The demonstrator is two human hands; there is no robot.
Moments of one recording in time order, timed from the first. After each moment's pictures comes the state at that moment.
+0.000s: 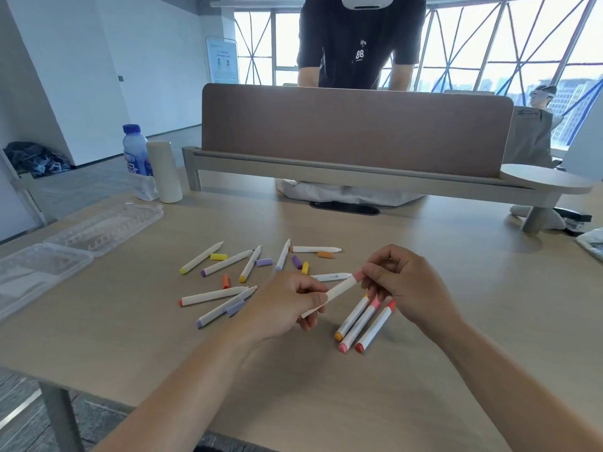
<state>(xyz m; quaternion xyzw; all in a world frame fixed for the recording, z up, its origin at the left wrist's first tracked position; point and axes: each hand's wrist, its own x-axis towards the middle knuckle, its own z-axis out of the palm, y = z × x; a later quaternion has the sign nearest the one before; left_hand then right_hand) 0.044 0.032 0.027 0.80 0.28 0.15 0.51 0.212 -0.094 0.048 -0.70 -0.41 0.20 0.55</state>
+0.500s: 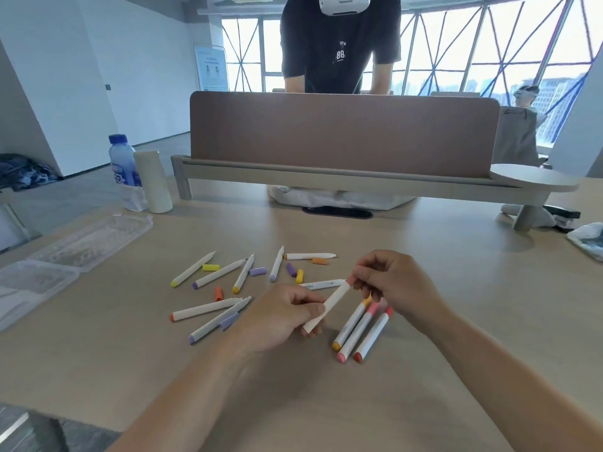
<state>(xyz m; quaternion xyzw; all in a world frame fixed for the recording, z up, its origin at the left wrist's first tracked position) 0.048 0.037 0.022 0.79 0.28 0.13 0.53 0.227 -0.075 0.046 -0.71 -0.40 0.22 0.53</state>
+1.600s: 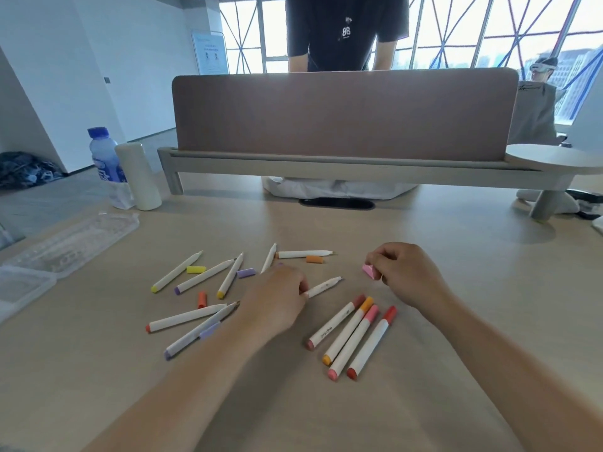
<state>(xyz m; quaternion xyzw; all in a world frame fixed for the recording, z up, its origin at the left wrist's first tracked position) 0.105 0.071 0.012 0.92 0.36 0.09 0.13 0.279 -0.055 0.028 -0.82 -0.37 0.13 0.42</state>
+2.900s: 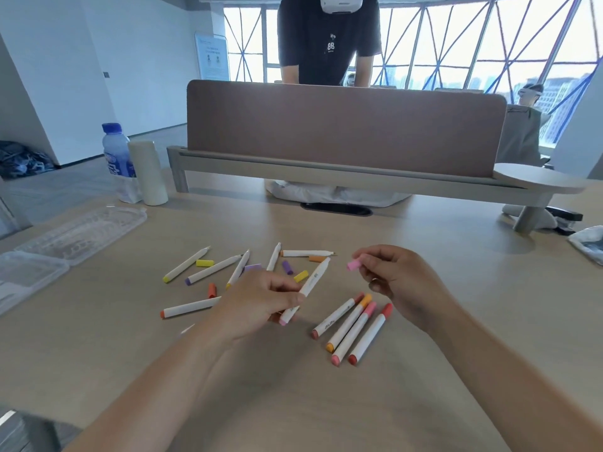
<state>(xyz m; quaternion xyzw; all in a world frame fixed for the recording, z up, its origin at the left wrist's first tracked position) 0.041 0.060 0.025 0.75 0.30 0.16 0.57 0.241 -0.075 0.044 -0.66 -0.35 0.29 0.60</state>
